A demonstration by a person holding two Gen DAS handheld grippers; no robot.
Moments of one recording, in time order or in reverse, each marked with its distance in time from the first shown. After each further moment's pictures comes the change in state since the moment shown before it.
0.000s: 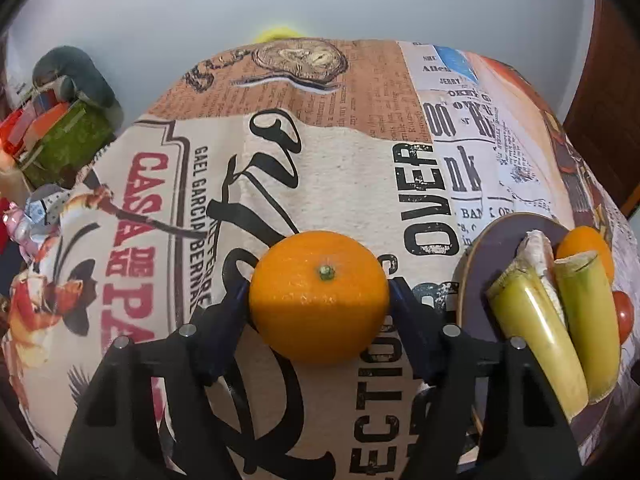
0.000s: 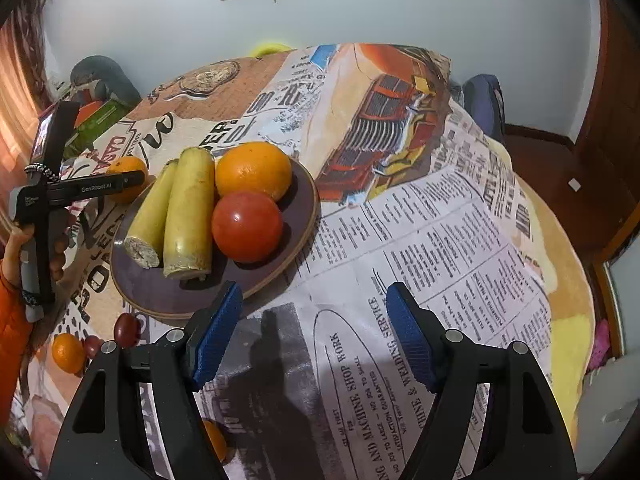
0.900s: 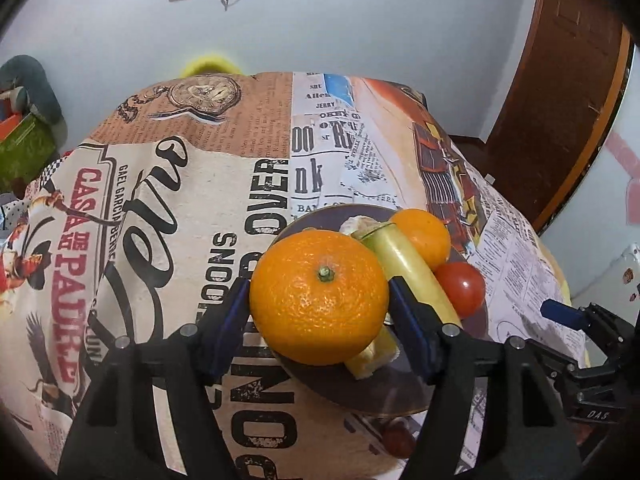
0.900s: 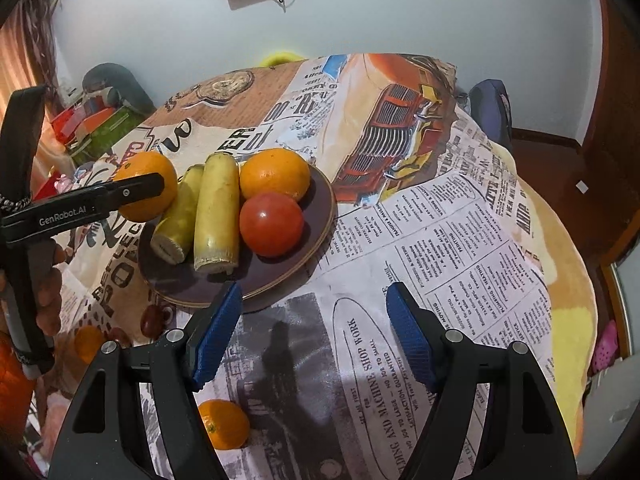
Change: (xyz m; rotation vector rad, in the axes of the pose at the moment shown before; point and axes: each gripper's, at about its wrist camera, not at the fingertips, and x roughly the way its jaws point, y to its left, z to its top) left arm -0.082 -0.069 -0.029 0.035 -0.081 -0.261; right arm -0.013 0.006 -0.003 -0.001 -0.031 0.039
